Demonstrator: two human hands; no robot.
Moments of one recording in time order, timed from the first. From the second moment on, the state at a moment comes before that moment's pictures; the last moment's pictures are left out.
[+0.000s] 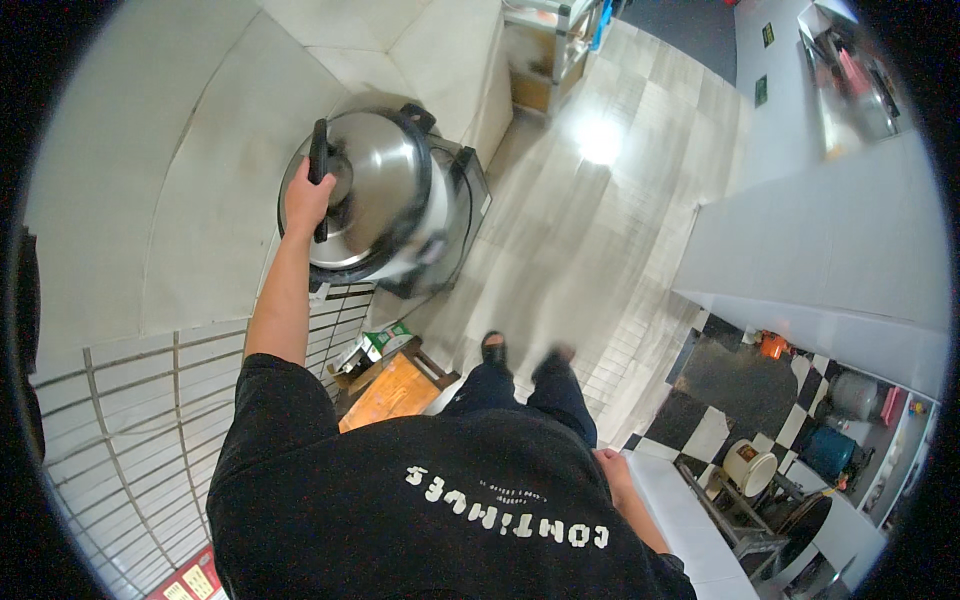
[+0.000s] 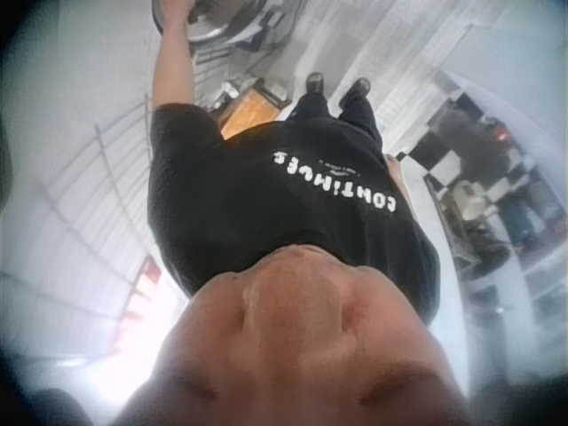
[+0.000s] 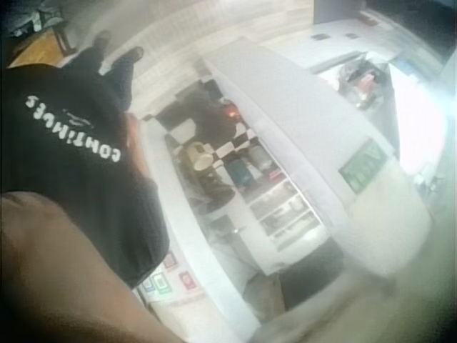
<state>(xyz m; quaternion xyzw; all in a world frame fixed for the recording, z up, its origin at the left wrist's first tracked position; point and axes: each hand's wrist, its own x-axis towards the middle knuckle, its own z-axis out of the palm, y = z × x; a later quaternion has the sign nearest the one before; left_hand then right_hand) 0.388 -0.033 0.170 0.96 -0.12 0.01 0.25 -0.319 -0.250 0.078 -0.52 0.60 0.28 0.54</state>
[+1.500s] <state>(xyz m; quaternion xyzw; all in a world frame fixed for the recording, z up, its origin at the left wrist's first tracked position) 0.563 -1.293 0.194 0.70 -0.58 -0.17 0.37 0.026 -1.146 -0.046 -0.52 0.57 0.35 0.53</state>
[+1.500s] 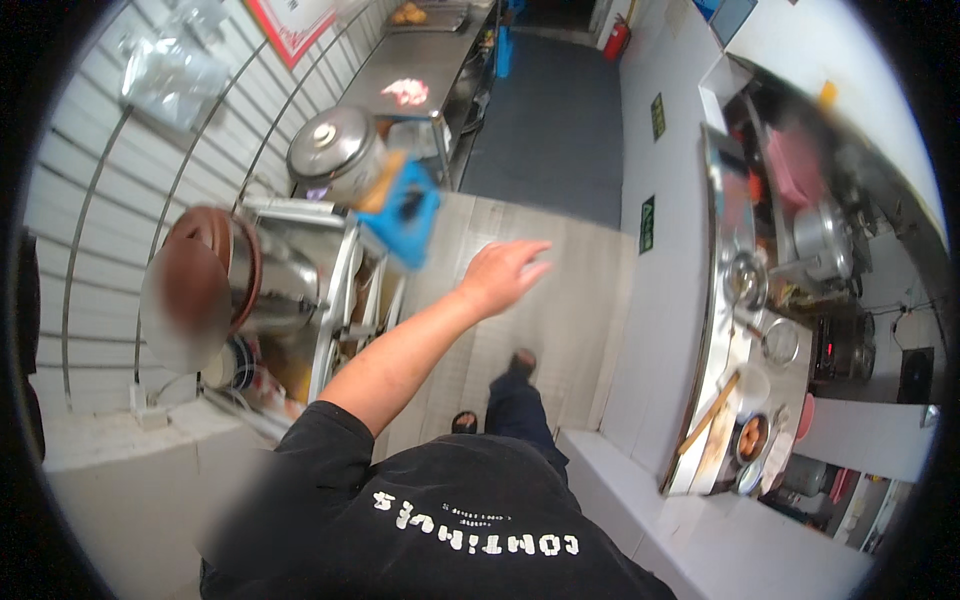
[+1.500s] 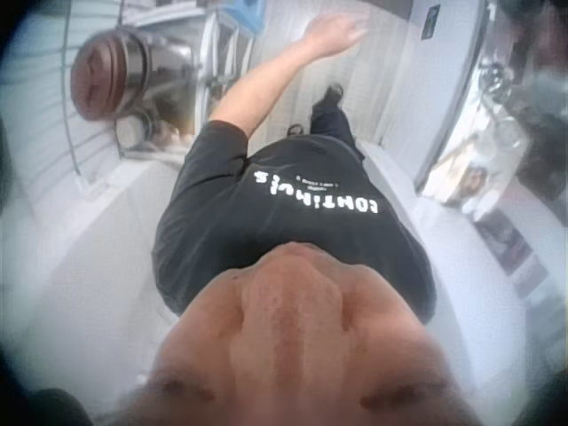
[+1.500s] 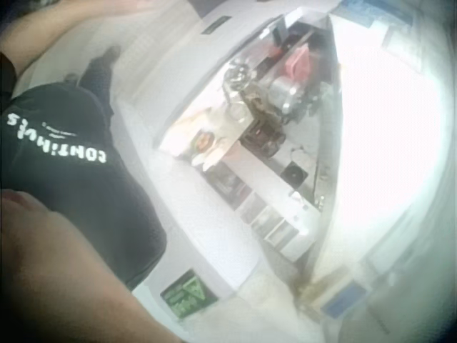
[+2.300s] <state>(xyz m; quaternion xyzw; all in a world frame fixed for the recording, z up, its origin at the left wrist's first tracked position) 1.049 -1.725 0.009 0.92 -0.32 -0.19 0.13 0.603 -1.920 0.000 -0.70 0.55 0.31 0.33</state>
